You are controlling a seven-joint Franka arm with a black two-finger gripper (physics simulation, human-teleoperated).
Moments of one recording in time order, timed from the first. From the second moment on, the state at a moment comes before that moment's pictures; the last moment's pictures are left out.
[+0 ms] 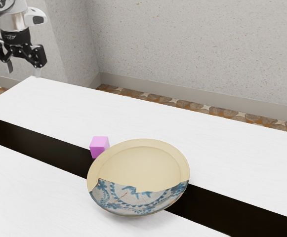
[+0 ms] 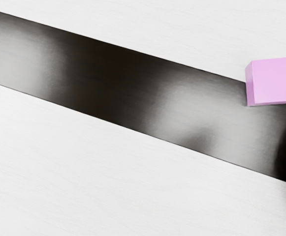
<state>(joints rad) -0.05 -0.09 0.24 -1.61 0.20 1.53 -0.12</state>
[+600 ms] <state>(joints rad) -0.06 0.09 0.22 -1.91 0.06 1.90 -0.30</state>
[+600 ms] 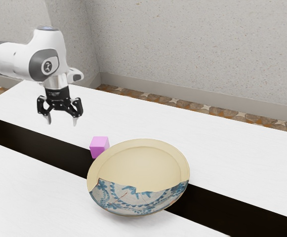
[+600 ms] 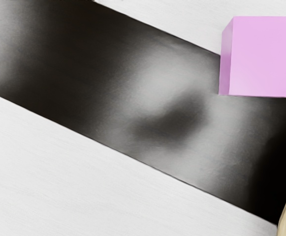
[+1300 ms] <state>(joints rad) -0.08 0.41 0.15 -1.77 0.07 2.13 -0.42</state>
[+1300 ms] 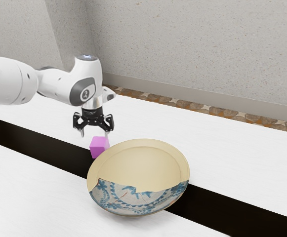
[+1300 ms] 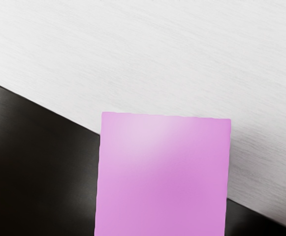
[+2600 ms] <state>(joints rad) -0.04 0.52 0.15 -1.72 -0.06 2.18 -0.39</state>
